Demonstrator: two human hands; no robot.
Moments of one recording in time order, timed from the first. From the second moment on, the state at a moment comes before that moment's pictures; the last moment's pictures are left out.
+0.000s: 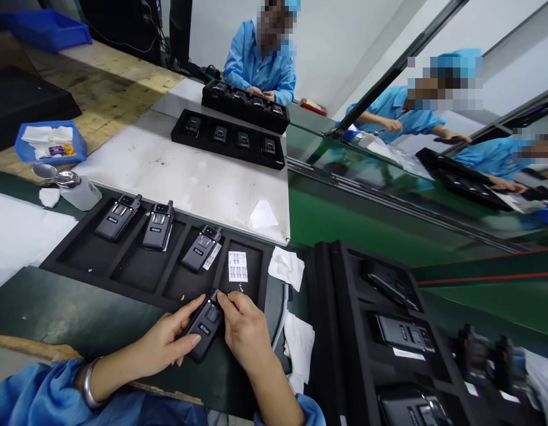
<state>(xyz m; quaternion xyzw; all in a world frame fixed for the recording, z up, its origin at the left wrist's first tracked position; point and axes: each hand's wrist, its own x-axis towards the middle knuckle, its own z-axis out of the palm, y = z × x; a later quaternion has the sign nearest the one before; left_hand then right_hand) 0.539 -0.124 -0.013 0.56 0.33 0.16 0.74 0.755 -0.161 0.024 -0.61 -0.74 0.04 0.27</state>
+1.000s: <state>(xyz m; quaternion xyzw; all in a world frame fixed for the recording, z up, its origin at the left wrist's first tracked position) 0.538 -0.121 -0.015 0.57 0.33 0.15 0.73 0.757 -0.157 0.028 -0.59 -0.75 0.06 0.29</state>
